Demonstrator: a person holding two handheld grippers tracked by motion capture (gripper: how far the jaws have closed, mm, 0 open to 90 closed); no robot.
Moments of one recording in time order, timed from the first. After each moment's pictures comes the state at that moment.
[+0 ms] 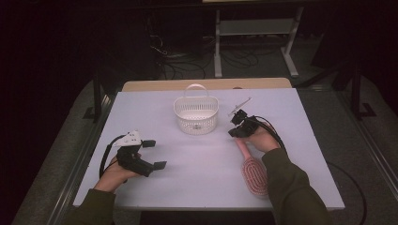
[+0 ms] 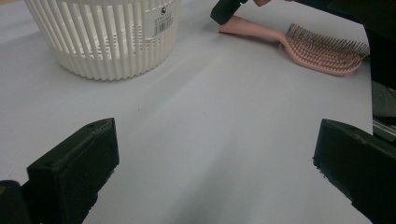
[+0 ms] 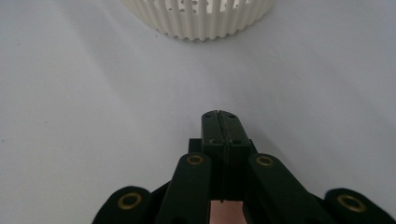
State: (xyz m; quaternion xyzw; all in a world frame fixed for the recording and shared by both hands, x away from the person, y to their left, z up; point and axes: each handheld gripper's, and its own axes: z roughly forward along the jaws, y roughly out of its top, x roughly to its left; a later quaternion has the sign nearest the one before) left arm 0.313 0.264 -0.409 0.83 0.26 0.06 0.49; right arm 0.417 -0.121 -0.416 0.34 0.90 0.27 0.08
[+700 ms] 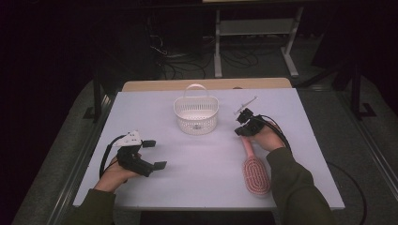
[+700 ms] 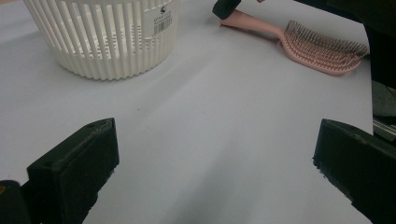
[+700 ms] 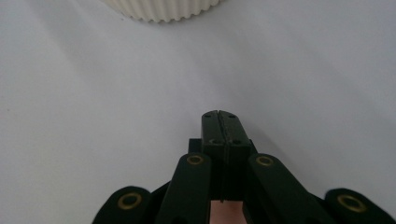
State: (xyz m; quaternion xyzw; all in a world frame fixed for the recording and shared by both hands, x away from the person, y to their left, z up) left arm 0.313 0.264 -0.410 0.83 0.26 0.06 0.49; right arm 0.421 -0.140 -0.418 0.36 0.89 0.25 0.09
